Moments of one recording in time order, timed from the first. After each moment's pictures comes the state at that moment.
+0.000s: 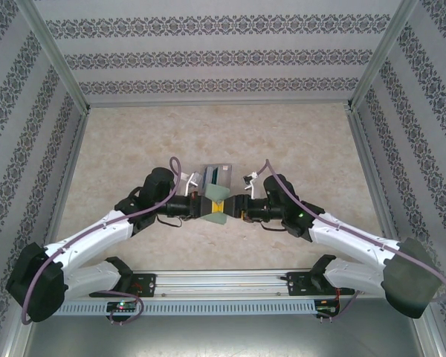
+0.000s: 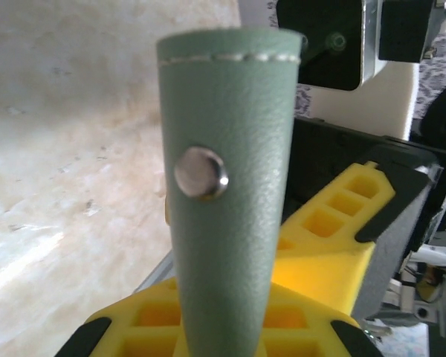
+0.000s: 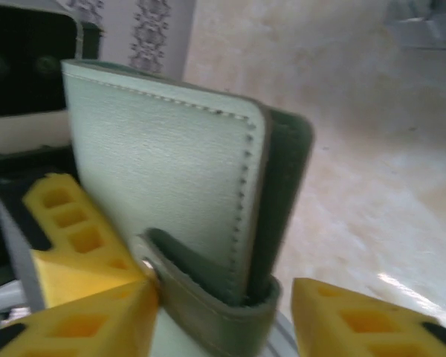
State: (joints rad) left arm -0.61 1.11 0.63 -0.02 0.75 -0.94; right arm 0.72 1.09 0.54 0.11 -0.59 1.03
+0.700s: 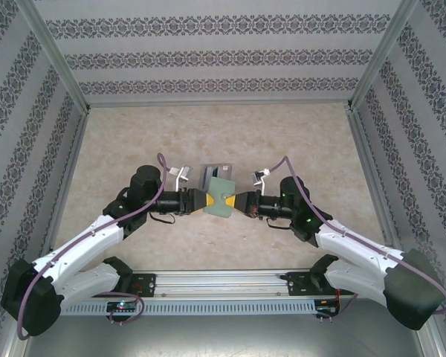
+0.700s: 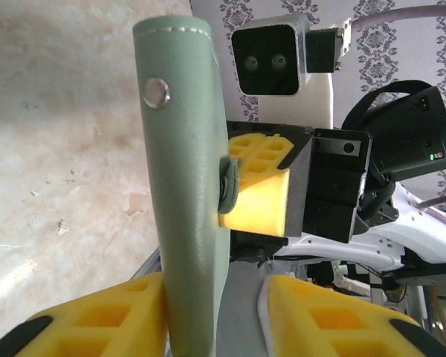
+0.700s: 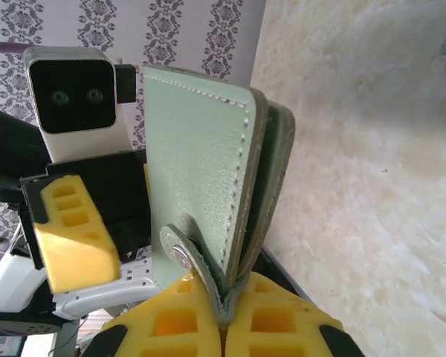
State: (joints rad) left arm -0.54 1.00 0.62 -0.03 0.80 -0.96; right arm 0.65 1.02 0.44 0.33 -0.69 1.17
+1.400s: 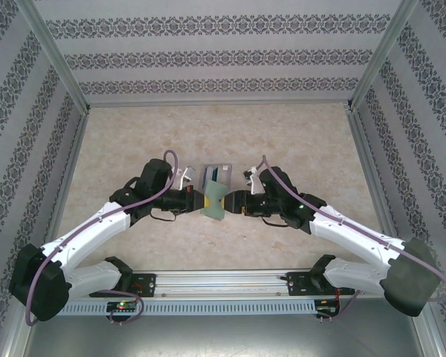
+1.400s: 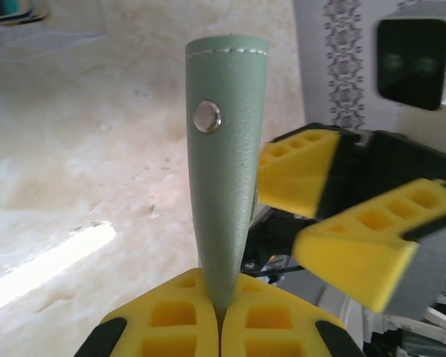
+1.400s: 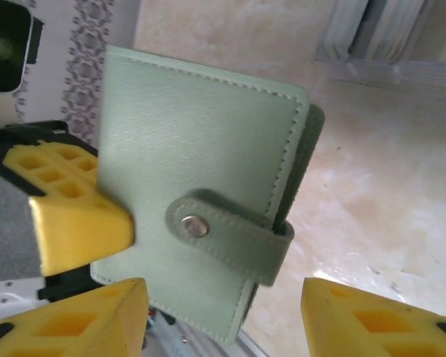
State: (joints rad) left arm -0.53 1.13 0.75 -0.36 0.67 -0.77; right arm 0.75 1.11 0.71 -0.25 -0.43 0.85
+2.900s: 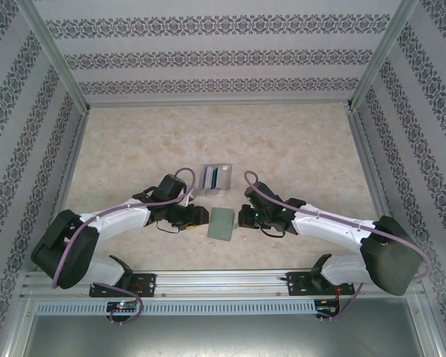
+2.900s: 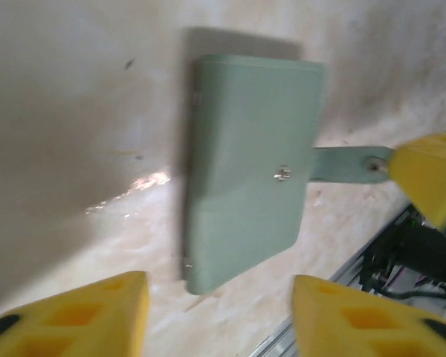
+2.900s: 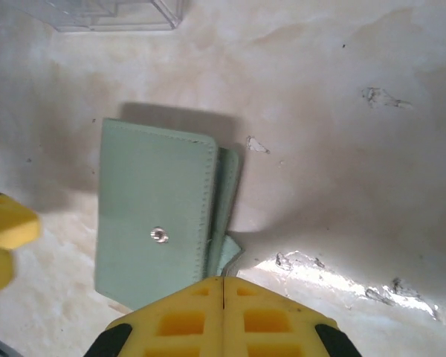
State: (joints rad) left arm -0.56 1.40 0.60 -0.25 0.58 -0.74; right arm 0.80 1.27 0.63 -0.34 -0.12 0.88
